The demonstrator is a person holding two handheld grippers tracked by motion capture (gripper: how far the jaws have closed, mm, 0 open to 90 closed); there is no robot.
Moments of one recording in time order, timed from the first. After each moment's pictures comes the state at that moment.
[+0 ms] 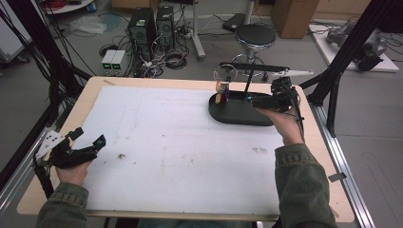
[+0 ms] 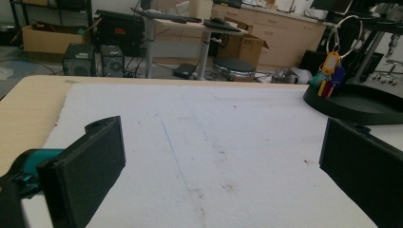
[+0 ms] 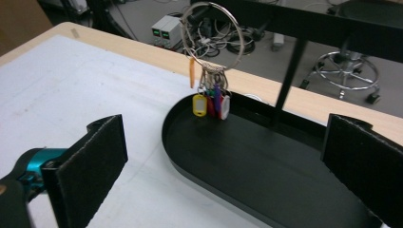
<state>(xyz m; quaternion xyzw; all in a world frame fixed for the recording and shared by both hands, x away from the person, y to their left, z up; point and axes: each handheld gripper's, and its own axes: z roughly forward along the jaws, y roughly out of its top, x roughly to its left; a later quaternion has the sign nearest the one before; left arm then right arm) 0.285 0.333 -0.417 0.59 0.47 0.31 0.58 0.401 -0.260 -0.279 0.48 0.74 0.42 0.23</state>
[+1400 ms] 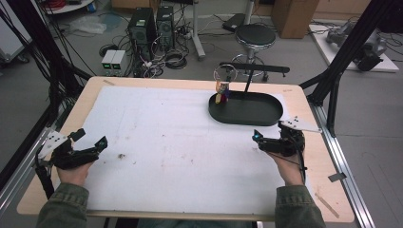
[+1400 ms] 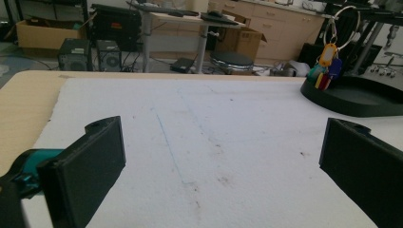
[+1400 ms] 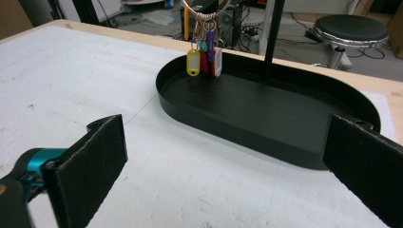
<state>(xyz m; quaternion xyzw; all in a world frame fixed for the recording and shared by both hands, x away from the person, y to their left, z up) 0.284 0.329 -0.418 0.60 0.46 0.31 0.57 0.316 -0.285 -0.369 0.47 0.70 0.47 0.28</state>
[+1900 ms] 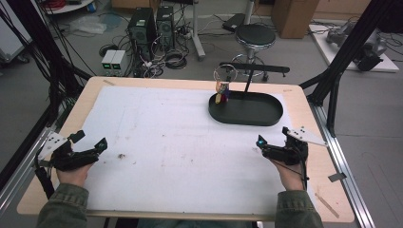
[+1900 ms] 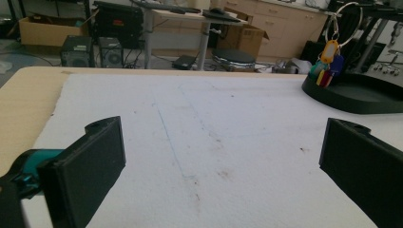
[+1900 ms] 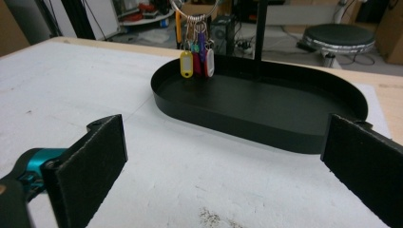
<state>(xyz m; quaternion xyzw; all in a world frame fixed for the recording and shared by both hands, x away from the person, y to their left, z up) 0.279 0.329 -0.419 0.60 0.47 0.31 0.57 0.296 -0.296 -0.386 0.48 0.66 0.49 0.30</state>
